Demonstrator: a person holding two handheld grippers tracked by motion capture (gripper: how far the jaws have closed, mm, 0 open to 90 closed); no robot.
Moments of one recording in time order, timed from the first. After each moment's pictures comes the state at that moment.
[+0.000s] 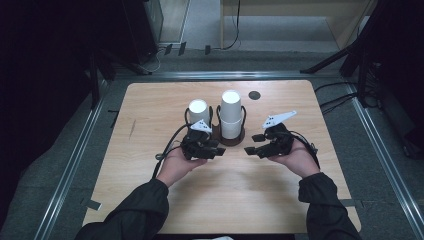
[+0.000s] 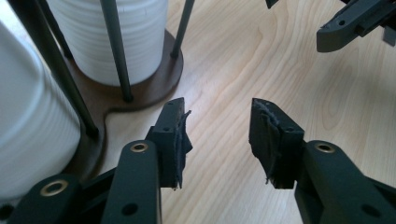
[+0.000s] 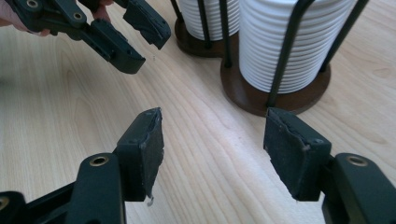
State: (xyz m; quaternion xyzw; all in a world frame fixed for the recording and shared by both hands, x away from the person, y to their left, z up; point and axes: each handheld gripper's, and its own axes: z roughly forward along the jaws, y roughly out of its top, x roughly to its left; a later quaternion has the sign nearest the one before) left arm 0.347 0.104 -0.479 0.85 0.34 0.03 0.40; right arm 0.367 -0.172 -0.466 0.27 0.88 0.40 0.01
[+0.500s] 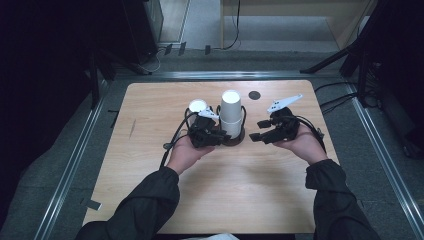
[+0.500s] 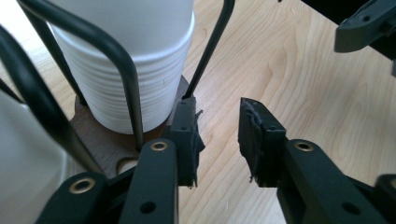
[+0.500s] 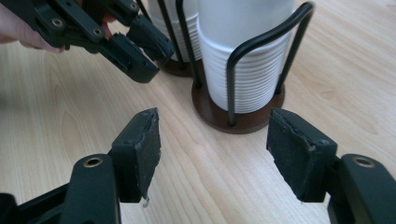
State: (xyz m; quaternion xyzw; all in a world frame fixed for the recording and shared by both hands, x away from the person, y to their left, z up) left arm 0.373 0.086 -0.465 0.84 0.36 0.03 0.41; right arm 0.394 -0.183 -0.435 0.27 0.88 0.40 0.03
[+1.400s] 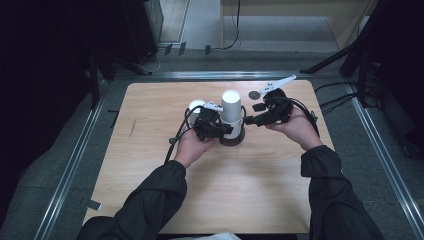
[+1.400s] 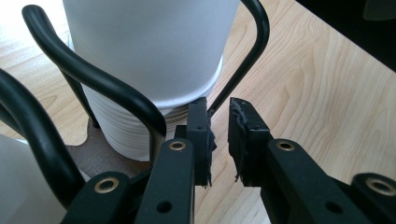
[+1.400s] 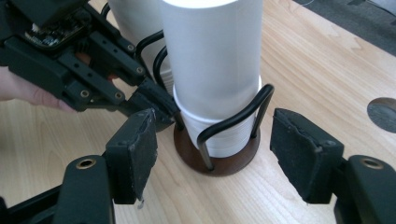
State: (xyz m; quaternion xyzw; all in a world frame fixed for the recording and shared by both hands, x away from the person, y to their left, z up) left arm 0.395 0.075 -0.464 0.83 0.38 0.04 0.41; right arm 0.425 -0.160 -0.403 0.28 0.87 0.40 0.05
